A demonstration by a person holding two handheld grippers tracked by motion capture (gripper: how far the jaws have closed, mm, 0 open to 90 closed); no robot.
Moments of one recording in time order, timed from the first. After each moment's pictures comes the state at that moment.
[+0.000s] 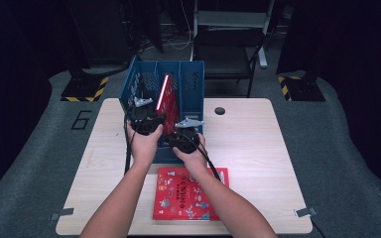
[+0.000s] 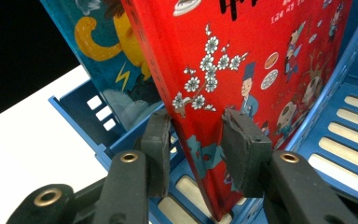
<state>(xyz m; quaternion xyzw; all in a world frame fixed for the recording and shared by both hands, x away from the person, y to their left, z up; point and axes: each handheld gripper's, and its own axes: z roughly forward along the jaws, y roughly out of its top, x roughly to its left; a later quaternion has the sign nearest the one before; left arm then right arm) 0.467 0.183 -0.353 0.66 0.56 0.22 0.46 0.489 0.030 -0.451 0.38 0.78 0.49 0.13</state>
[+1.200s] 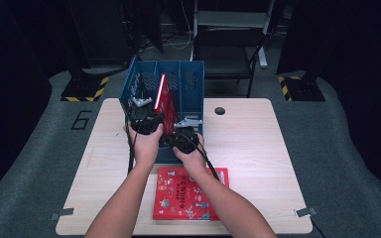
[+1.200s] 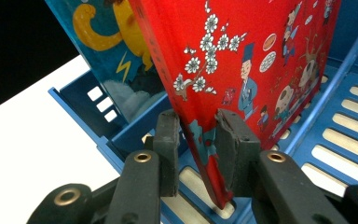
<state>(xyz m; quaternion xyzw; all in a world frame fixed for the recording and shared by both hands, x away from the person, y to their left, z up) 0.465 0.179 -0.348 0.64 0.58 0.24 0.44 0.489 0.033 -0.449 0.38 0.79 0.47 0.12</state>
